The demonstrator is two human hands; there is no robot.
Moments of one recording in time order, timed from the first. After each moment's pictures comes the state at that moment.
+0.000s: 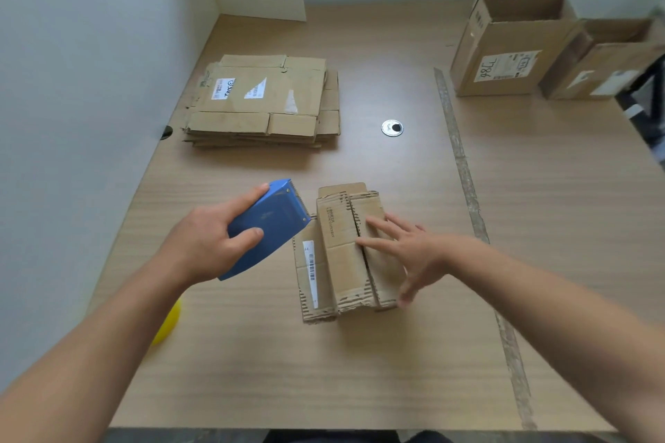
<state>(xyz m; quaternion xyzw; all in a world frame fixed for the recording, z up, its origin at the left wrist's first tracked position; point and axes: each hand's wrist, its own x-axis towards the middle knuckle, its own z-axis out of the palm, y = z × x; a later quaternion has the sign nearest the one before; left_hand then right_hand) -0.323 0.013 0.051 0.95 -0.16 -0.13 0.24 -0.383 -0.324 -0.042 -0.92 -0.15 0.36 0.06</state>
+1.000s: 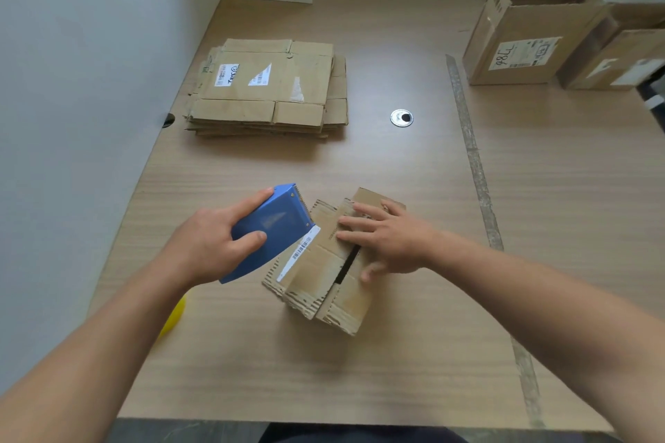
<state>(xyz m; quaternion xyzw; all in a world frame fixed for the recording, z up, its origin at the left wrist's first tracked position) -0.319 0.021 0.038 0.94 -0.16 -0.18 0.22 -0.358 -0.287 -0.058 -0.94 -0.25 0.22 0.01</state>
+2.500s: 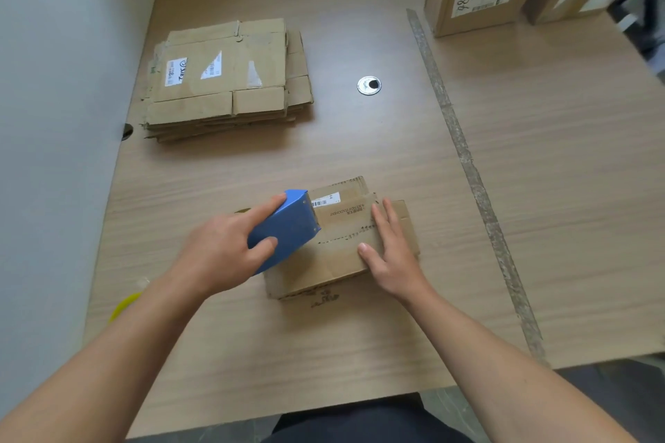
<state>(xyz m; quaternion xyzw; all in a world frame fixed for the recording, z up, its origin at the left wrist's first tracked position) -0.318 -0.012 0.006 0.95 -0.25 -0.16 0.09 -0.450 -0.247 -0.115 -0.84 0.16 -0.01 0.52</state>
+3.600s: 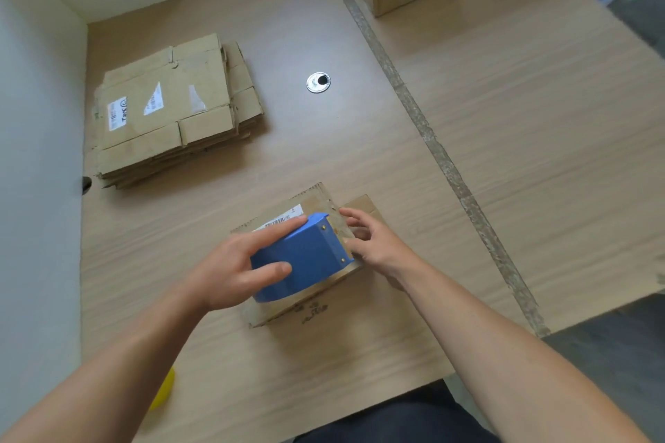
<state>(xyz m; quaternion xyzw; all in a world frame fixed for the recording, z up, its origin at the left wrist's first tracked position) -0.312 -0.068 0.013 0.81 -0.39 -0.37 0.24 -0.437 -0.267 -0.115 -0.61 0.27 0.04 0.74</state>
